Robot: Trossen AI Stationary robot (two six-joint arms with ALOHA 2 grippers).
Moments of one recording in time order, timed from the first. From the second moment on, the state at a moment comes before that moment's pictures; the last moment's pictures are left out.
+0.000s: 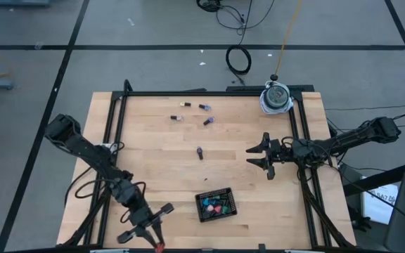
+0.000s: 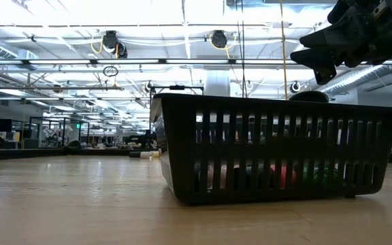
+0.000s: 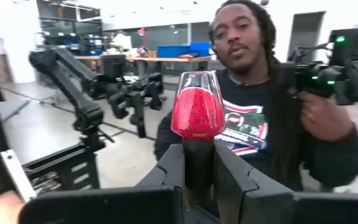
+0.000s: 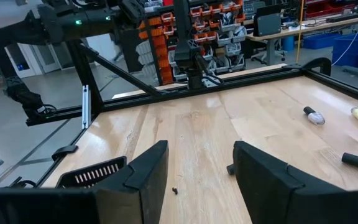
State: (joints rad) left arm -0.70 1.47 0.80 0.76 0.30 0.02; right arm 0.20 0.76 0.15 0.57 0.18 0.22
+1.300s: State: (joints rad) left arm -0.34 1.90 1.23 -0.10 -0.03 -0.32; right arm 0.20 0.76 0.15 0.58 0.18 0.22
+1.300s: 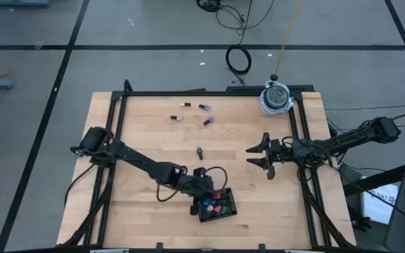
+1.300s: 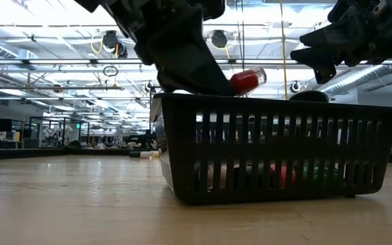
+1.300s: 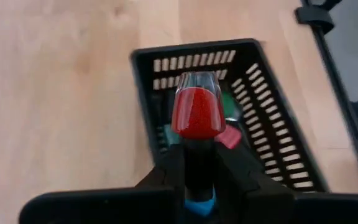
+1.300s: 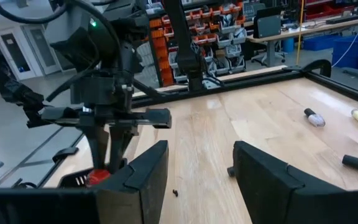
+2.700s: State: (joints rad) left arm -0.16 1.47 1.15 -0.65 -0.62 -0.22; right arm 0.20 0.76 0.15 0.58 0.18 0.22
